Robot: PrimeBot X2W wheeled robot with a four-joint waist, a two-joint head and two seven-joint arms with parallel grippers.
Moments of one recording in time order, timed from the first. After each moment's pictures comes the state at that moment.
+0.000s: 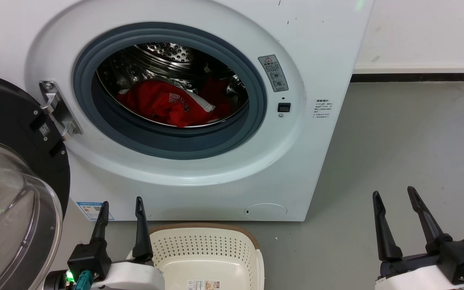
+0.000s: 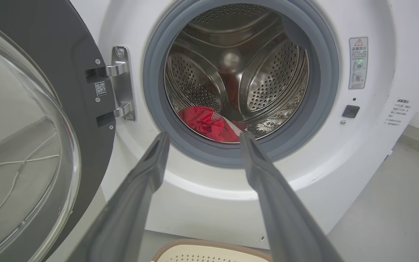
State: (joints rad) left arm 0.05 0.06 -0.08 0.03 -0.17 0.12 -0.23; right arm 0.10 -0.05 0.01 -0.08 0.05 0.13 -0.23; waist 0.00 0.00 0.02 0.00
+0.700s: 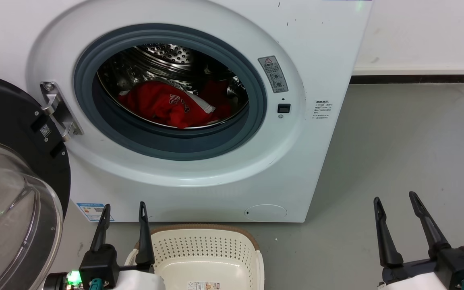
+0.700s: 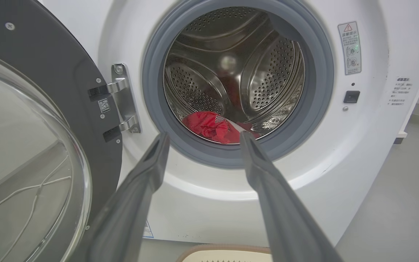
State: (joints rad) left arm 0.07 0.05 -0.07 0.03 -0.04 0.12 -0.26; right arm 0.12 -0.05 0.00 -0.07 -0.02 0.13 -0.26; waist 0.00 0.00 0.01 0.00
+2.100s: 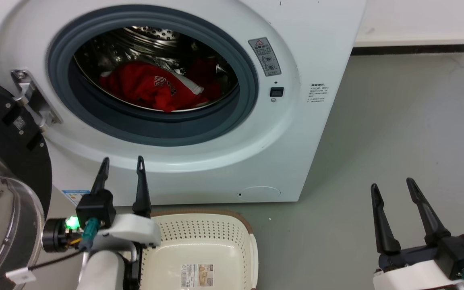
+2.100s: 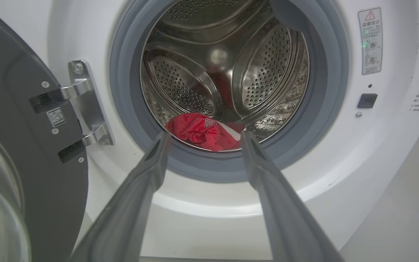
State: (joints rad) left arm -0.16 0.06 -0.04 0.23 -0.06 0.07 -0.26; right arm 0.09 -0.05 0.01 -0.07 0.01 0.13 -0.26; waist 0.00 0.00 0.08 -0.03
